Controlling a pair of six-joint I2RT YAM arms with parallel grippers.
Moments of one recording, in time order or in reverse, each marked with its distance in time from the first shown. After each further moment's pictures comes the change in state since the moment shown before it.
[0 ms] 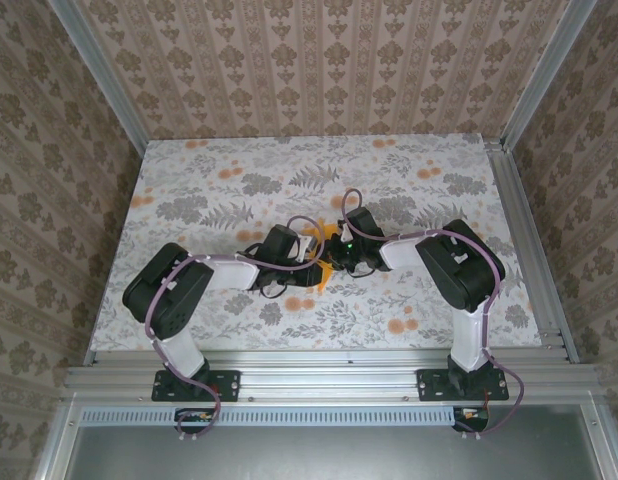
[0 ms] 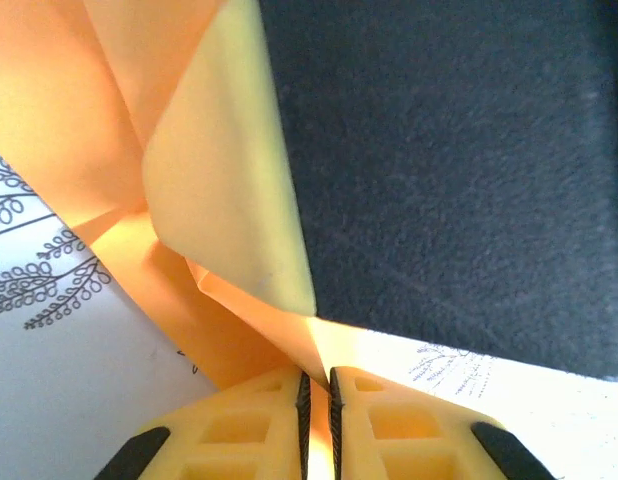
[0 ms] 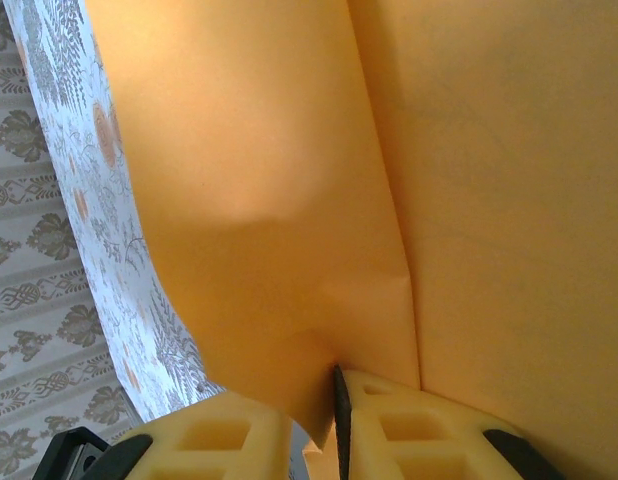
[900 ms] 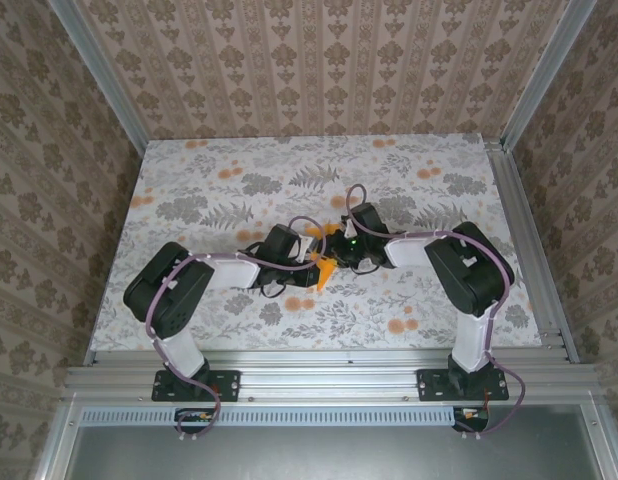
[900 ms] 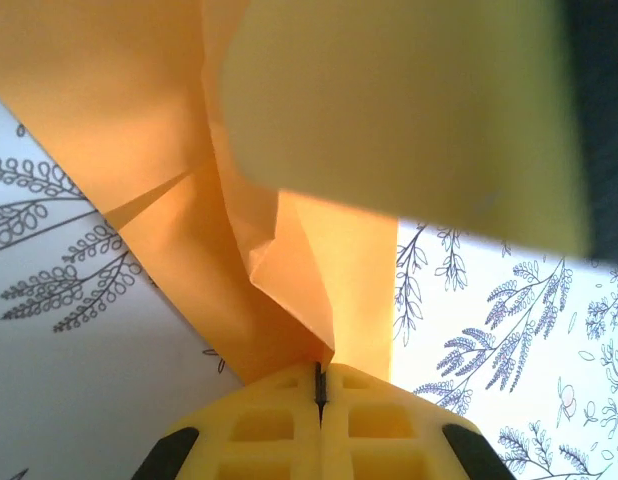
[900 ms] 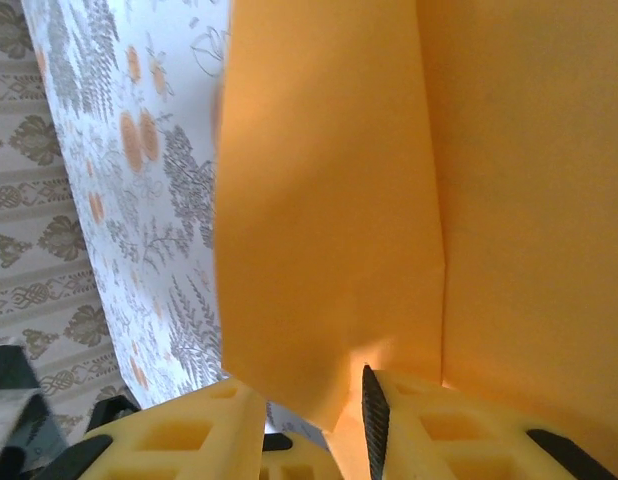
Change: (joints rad) left arm 0.001 0.011 0.021 -0.045 -0.025 0.065; right arm -0.033 -0.067 0.000 -0.063 0.001 -0.035
